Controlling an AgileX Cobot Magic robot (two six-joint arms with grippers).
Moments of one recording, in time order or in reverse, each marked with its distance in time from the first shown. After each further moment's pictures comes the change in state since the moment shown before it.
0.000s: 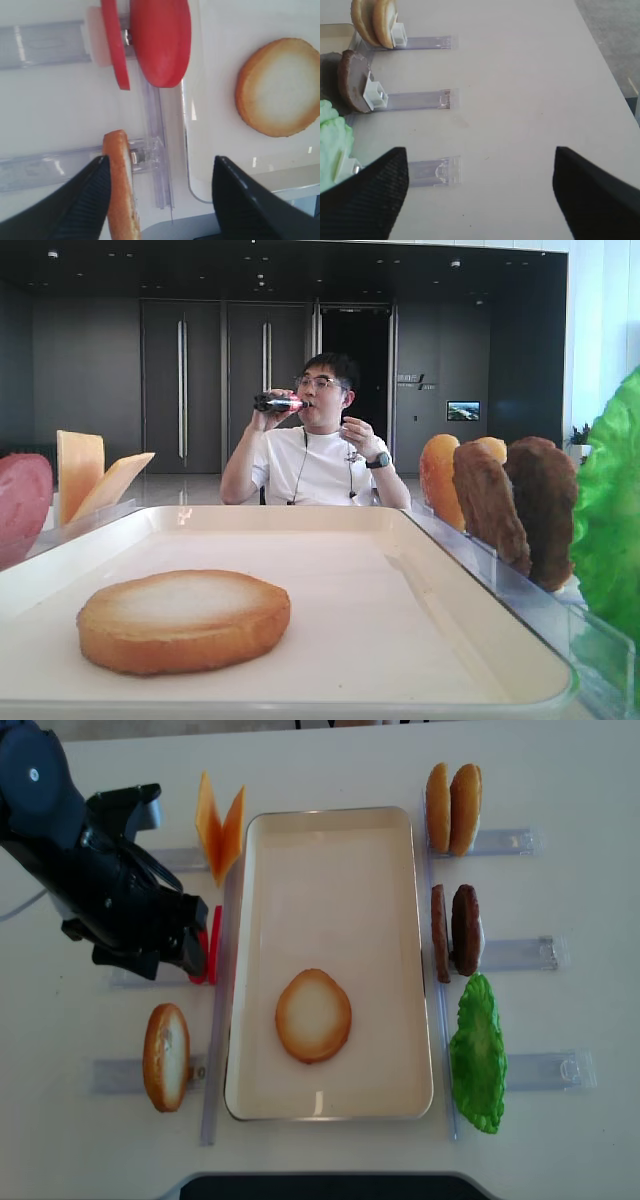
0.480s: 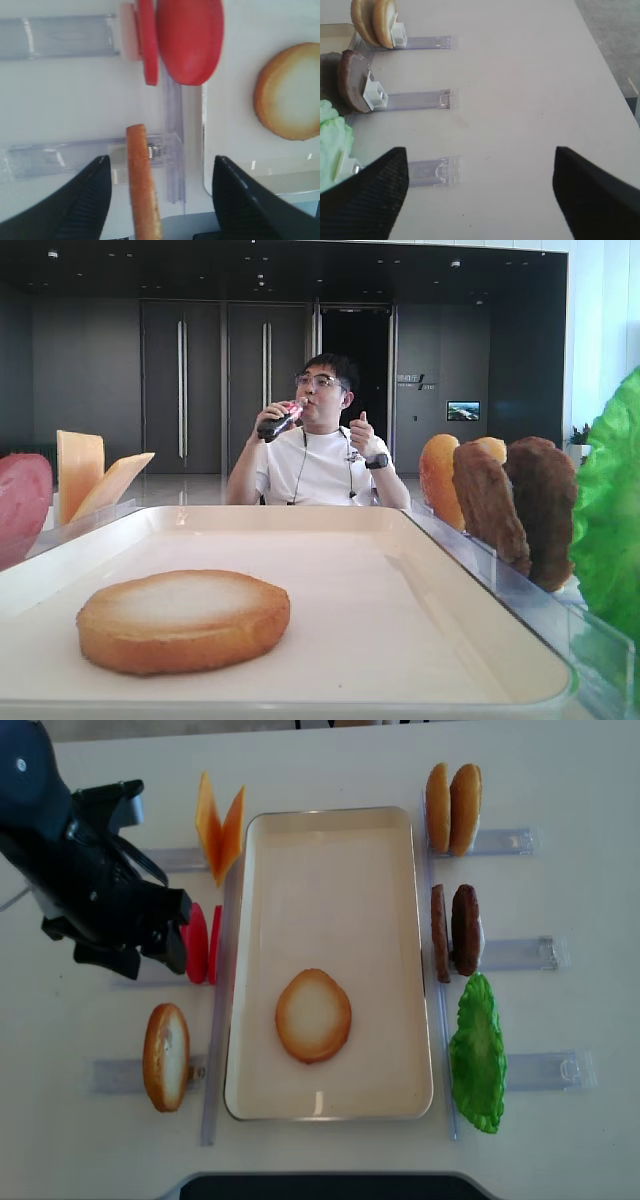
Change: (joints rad) left arm 0.069 0.000 -0.007 0.032 0.045 -0.020; right arm 0.000 0.000 0.000 0.000 0.000 0.000
